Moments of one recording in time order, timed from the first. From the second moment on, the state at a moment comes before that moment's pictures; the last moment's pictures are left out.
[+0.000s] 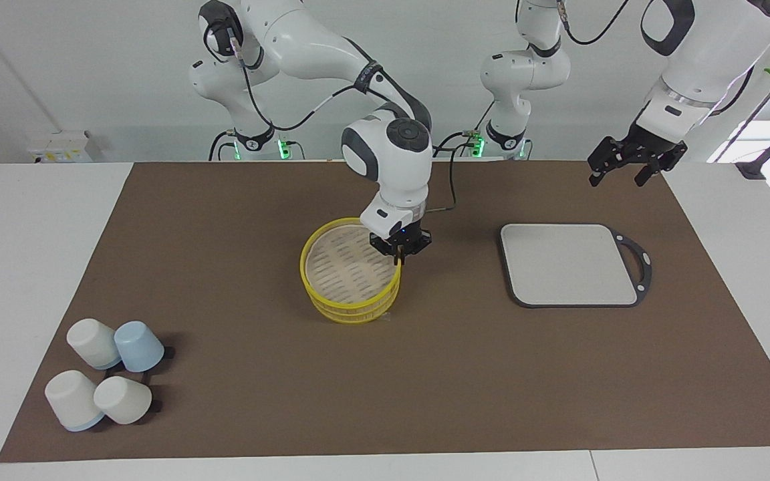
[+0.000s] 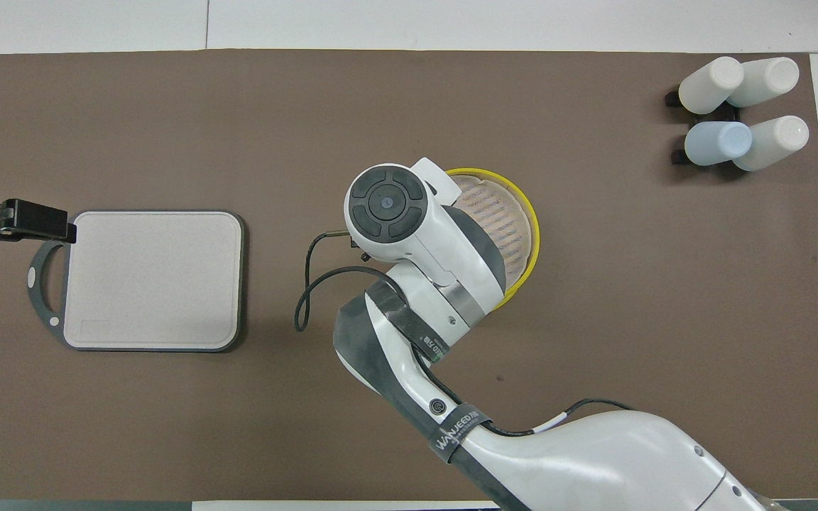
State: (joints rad) left arm 0.02 -0.06 -0.05 -1.68 -0.06 1.61 0.02; right arm 0.58 0.49 0.08 -1.50 -0.09 2.03 0.70
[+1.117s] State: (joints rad) left arm 0.02 -0.07 -0.05 -1.68 -0.04 1.62 0.04; right arm 0.54 0.44 0.06 -1.49 -0.09 2.00 0.73
